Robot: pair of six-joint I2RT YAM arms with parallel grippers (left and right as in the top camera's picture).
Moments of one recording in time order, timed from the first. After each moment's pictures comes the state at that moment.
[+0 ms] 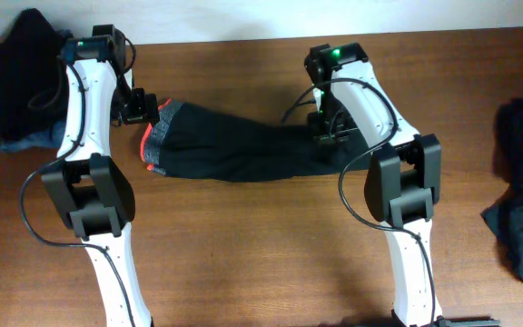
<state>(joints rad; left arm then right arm) 0.06 2.44 2.38 -1.48 -0.09 -0.11 0.26 2.43 2.21 -1.52 0.05 0.13</state>
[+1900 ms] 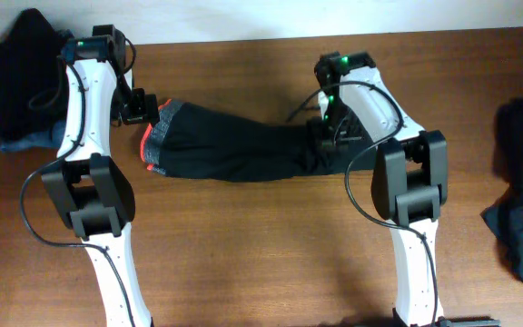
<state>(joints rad) 0.06 2.44 2.38 -1.48 -0.09 -0.11 0.21 2.41 2.07 -1.42 -0.10 0.15</state>
